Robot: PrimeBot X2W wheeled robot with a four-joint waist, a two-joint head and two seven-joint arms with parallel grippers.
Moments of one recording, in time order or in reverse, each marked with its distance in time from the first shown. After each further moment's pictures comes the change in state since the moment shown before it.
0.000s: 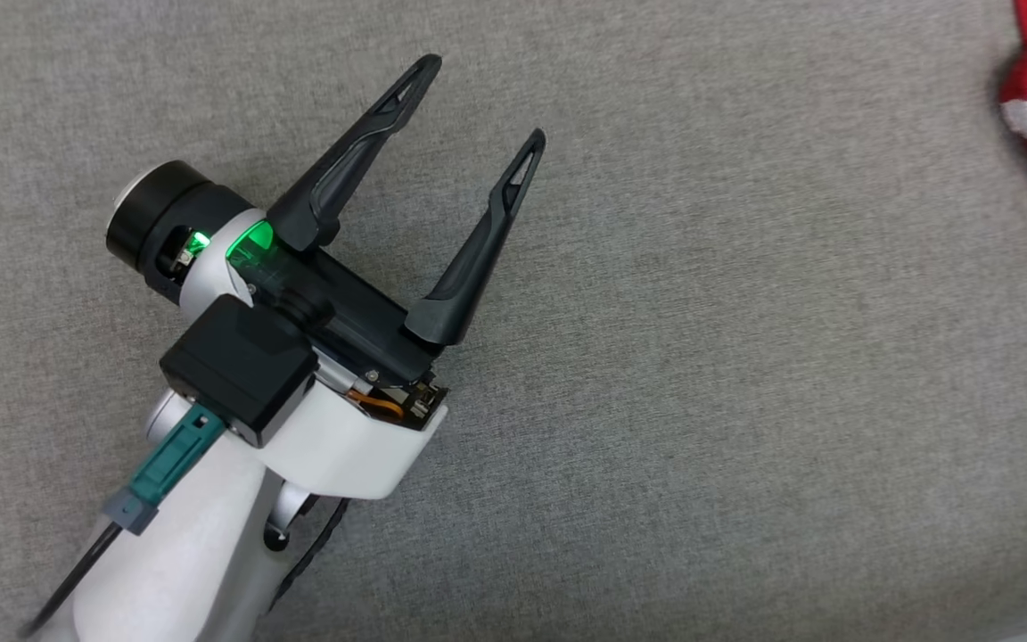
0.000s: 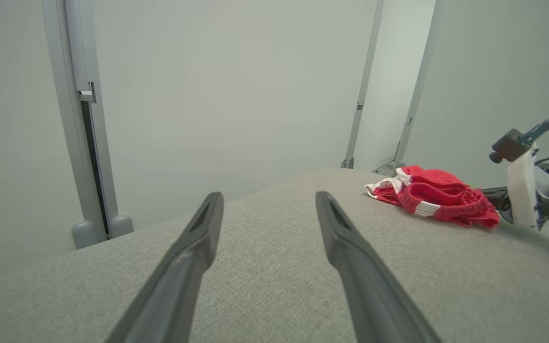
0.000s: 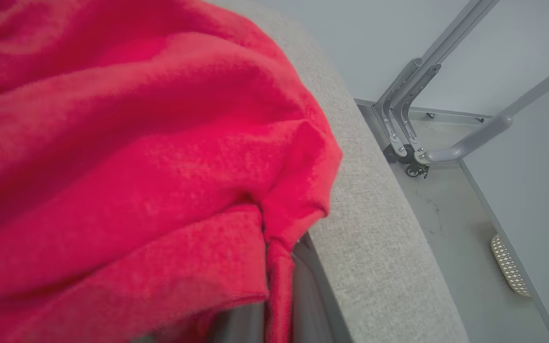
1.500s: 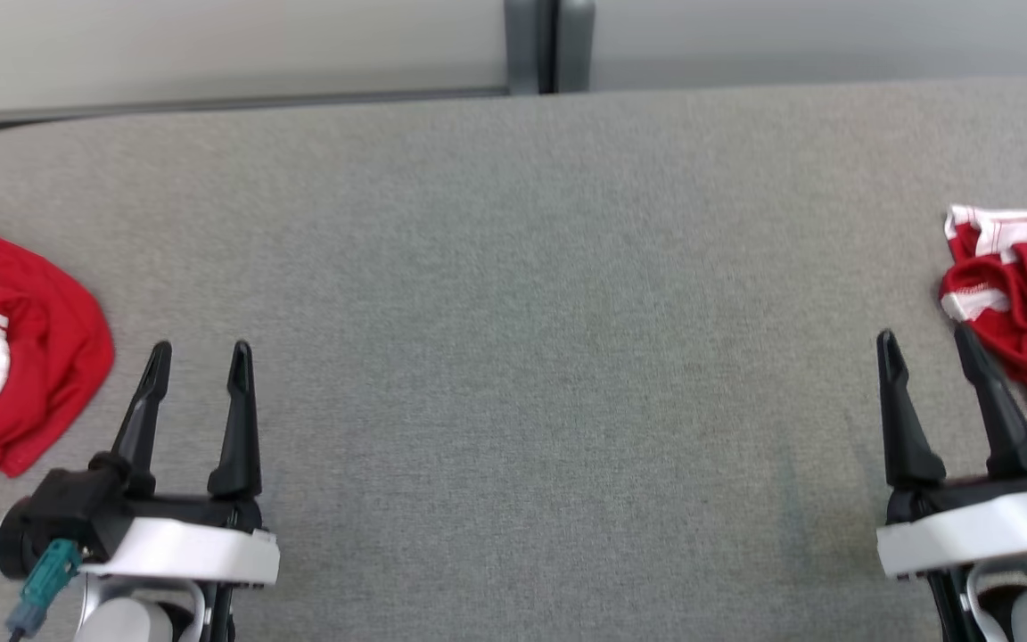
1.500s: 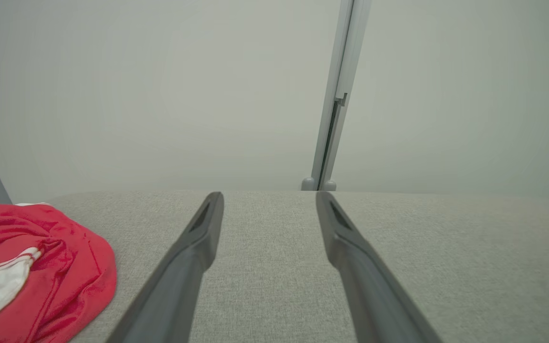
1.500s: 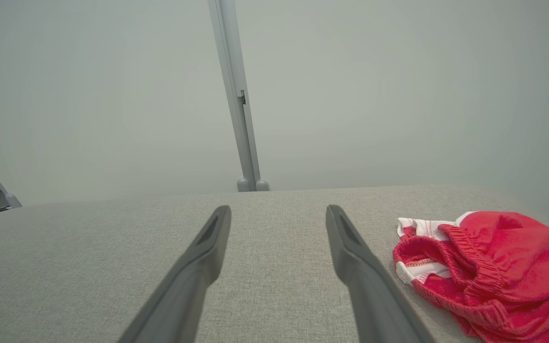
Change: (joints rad) left arm 0.435 0.015 0.266 0.237 -0.186 0.189 -0.084; right arm 0.536 0.441 0.043 -0.618 -0.099 -0.001 -0.061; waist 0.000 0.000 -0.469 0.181
